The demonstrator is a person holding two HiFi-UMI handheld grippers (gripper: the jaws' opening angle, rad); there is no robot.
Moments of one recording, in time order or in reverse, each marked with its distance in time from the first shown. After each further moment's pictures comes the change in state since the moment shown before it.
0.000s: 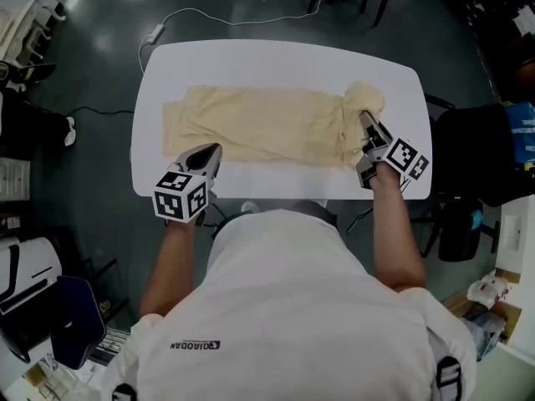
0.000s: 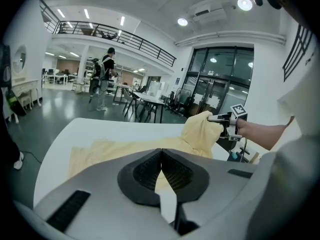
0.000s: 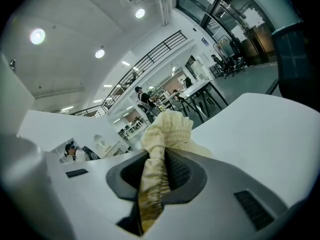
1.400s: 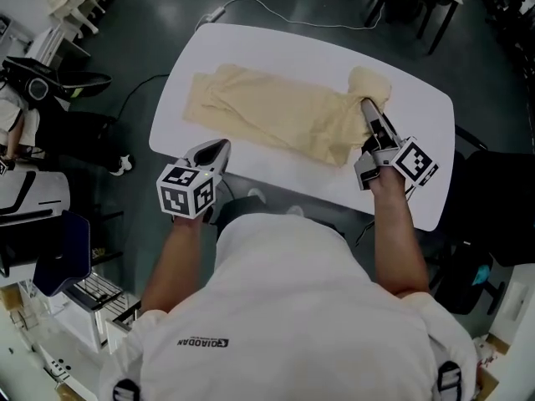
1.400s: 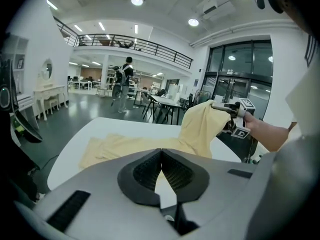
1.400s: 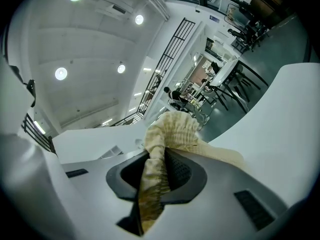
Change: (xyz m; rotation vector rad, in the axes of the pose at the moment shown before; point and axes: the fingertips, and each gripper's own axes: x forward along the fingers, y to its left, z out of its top) left arm -0.029 -0.083 -0.019 -0.072 -0.046 0.249; right arm -0.016 0.067 0.032 0.103 0.019 0.461
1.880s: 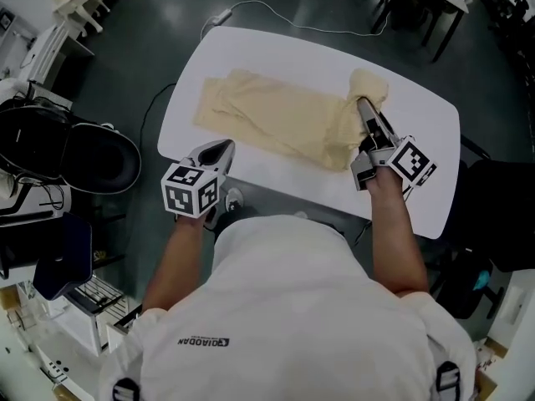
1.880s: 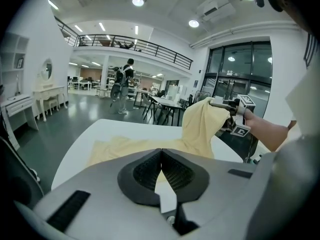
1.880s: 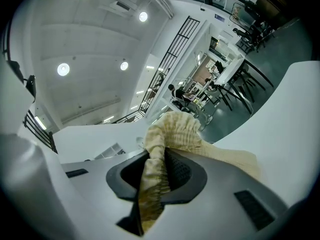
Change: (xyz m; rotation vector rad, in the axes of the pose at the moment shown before) left arm -0.008 0.041 0.005 0.000 -0.006 -0.005; right arm 0.047 0.037 -0.022 -0.030 0.014 0.014
